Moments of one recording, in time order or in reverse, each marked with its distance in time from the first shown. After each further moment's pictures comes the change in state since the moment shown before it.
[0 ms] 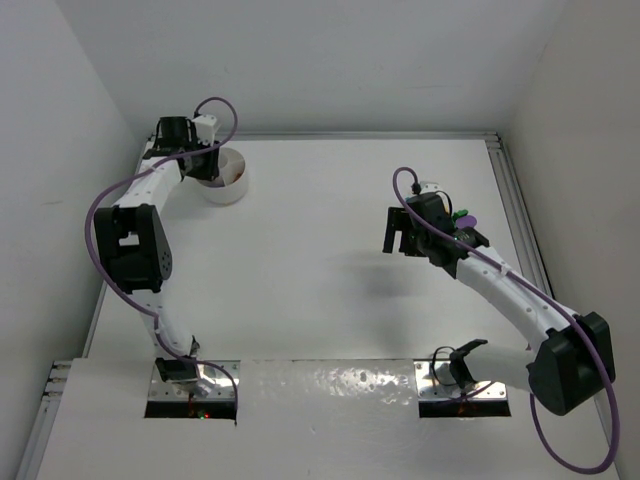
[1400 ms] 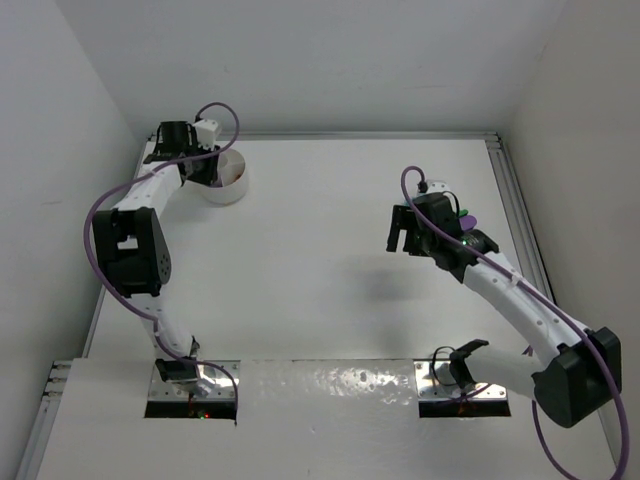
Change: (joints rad) left arm 0.000 -0.039 -0.066 0.030 -0.020 0.036; right arm 0.000 -0.060 0.010 -0.033 0.009 0.003
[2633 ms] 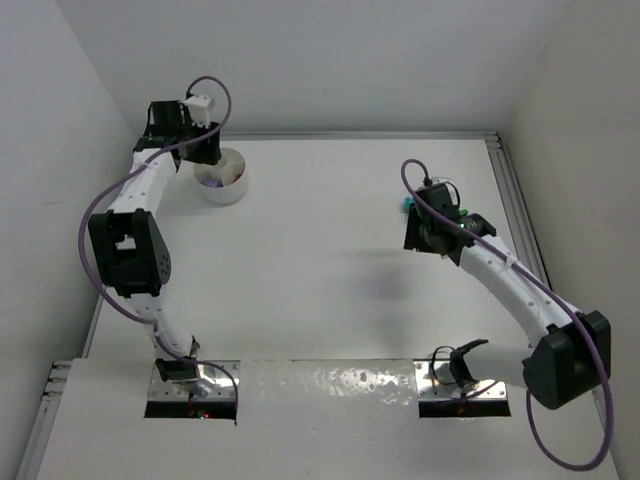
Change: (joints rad) left arm 0.000 0.025 0.163 -0.043 0.043 -0.079; right arm -0.028 0.061 0.074 -0.138 0.071 -0.009
